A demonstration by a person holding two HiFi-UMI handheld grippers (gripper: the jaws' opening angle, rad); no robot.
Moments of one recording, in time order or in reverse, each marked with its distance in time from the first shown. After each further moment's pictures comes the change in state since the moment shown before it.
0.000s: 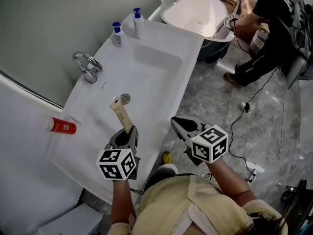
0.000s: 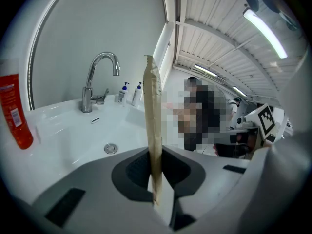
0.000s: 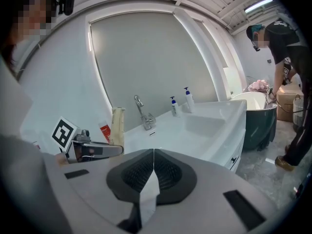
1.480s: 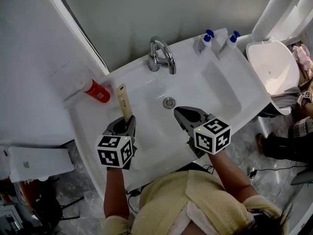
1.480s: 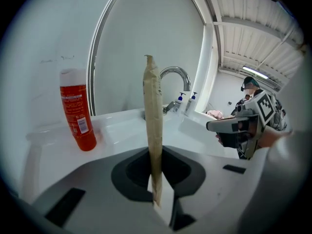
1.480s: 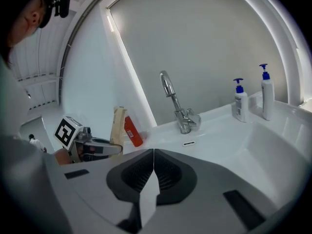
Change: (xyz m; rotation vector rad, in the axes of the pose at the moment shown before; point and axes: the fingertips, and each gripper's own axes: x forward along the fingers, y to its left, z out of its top) left arm -0.047 0.148 0.027 -0.227 -0.098 0.532; right arm 0.194 0.059 0.066 -0.265 0.233 0.555
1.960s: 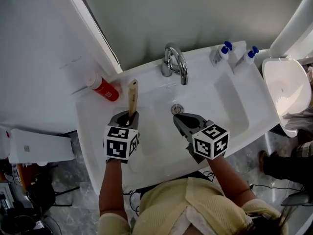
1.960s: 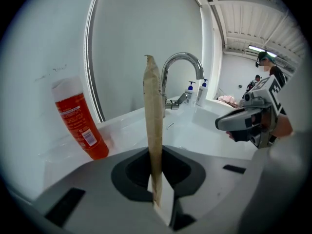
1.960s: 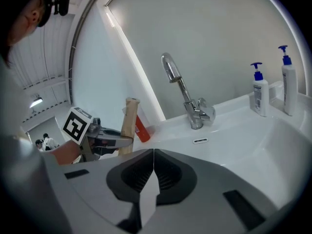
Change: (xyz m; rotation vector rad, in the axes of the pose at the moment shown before) left arm 0.025 0.026 0.010 0.102 0.088 0.157; right arm 0.033 0.000 -0.006 -0.013 0.077 0.145
